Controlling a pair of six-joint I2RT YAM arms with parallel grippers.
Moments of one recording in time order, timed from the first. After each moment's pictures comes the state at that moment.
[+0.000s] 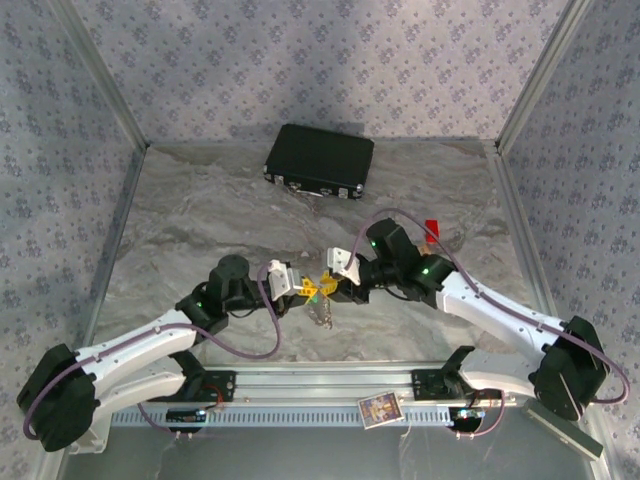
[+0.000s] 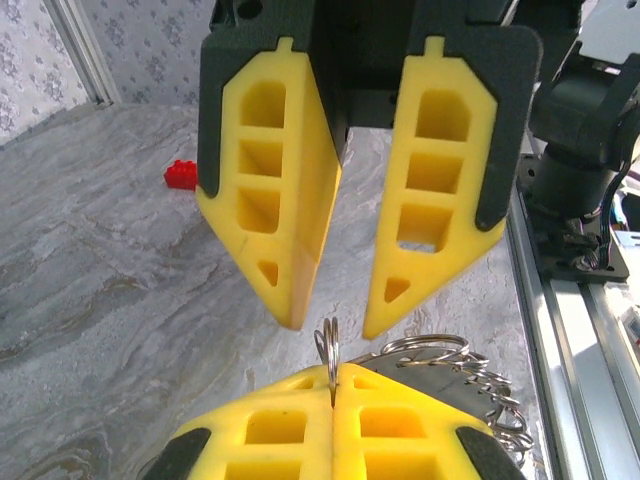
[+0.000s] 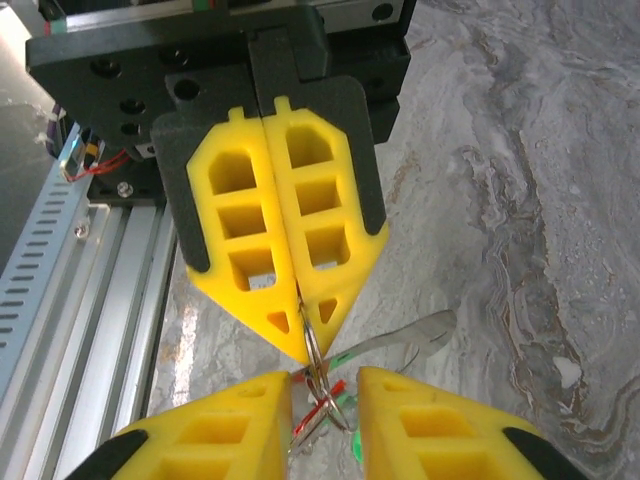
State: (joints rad) left arm -0.81 0.95 0.40 0.27 0.54 0.20; right arm 0.77 1.16 0.82 -0.31 -0.63 -0.49
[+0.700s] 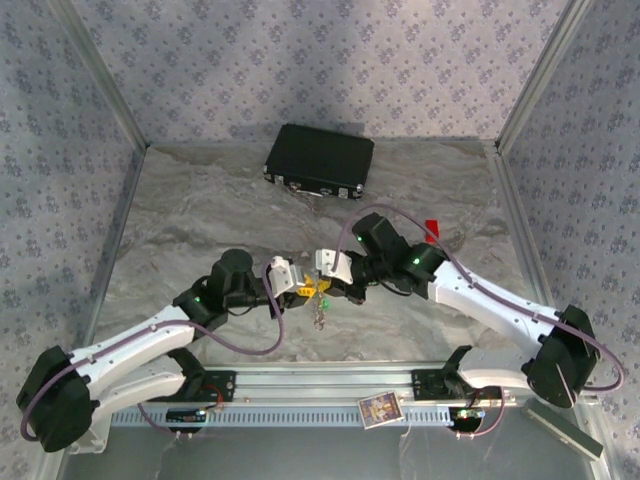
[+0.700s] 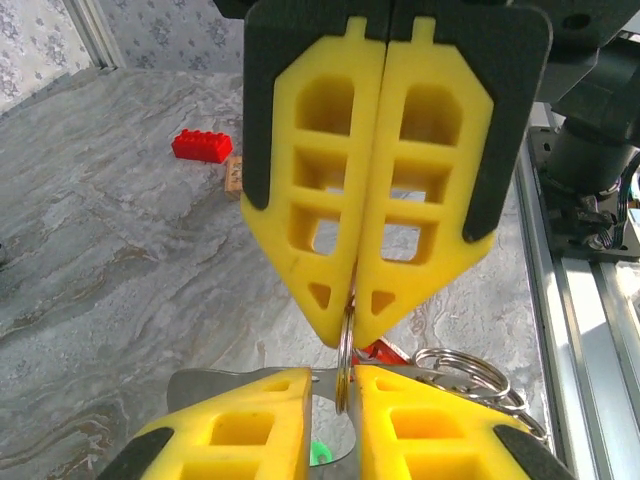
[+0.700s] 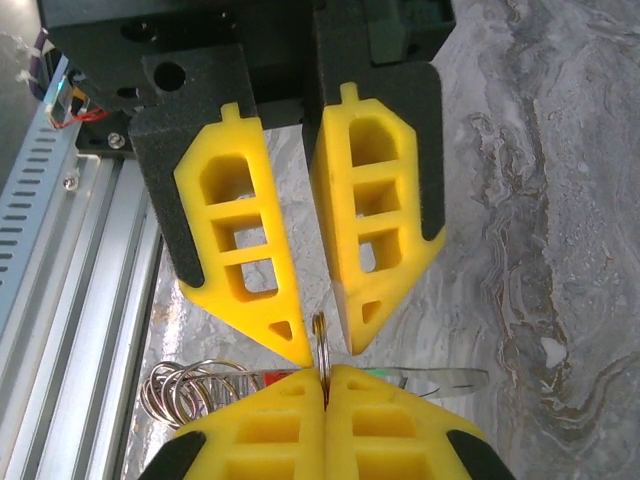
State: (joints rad) left arm -0.81 0.94 0.49 0.08 0.50 0.25; right arm 0.84 1.24 0.99 -0.54 -0.50 -0.61
